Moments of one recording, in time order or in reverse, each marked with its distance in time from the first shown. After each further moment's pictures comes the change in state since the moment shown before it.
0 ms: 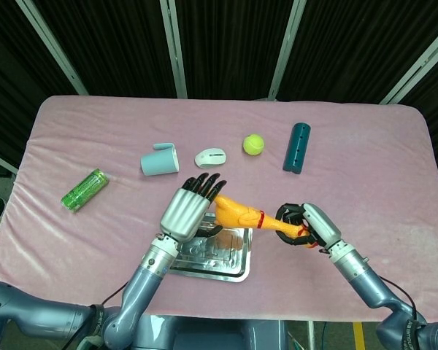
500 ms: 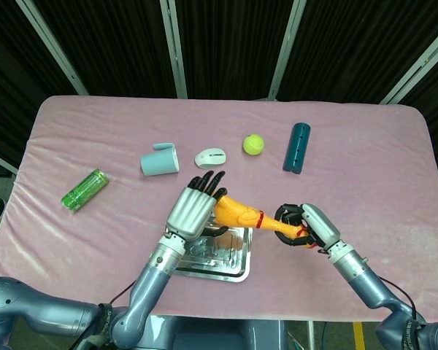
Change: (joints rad) left arm -0.049 -0.032 -0.032 0.008 -0.087 0.012 0.056; right arm 0.001 0.000 0.001 -0.008 -0.003 0.003 -0.007
